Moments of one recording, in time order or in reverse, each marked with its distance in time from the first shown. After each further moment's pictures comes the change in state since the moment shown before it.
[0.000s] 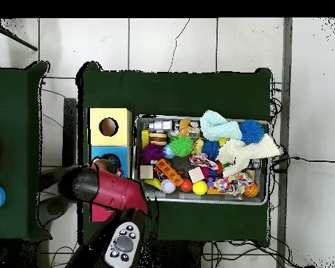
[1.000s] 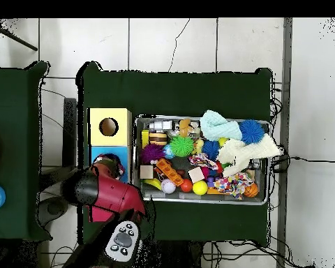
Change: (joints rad) arm 0.018 0.035 0.018 0.033 0.046 -0.182 0.000
